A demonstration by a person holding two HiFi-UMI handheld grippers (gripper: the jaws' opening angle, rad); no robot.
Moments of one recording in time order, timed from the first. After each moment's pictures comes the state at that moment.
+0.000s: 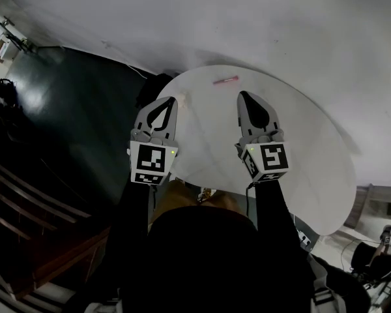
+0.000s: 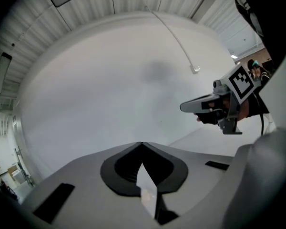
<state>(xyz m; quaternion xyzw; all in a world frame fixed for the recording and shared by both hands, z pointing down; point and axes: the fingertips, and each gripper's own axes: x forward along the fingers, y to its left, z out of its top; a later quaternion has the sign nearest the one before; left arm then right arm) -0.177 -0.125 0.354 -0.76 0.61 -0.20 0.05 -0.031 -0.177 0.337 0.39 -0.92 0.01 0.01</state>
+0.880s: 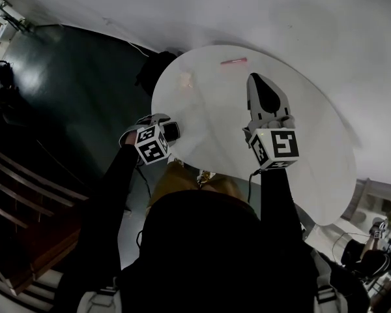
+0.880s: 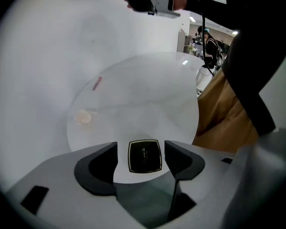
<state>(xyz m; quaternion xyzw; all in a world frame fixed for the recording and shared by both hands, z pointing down) -0.193 -0.022 0.617 -0.78 0.25 -0.56 -0.12 -0.040 -0.184 0.344 0.38 -0.92 0.00 0.02</state>
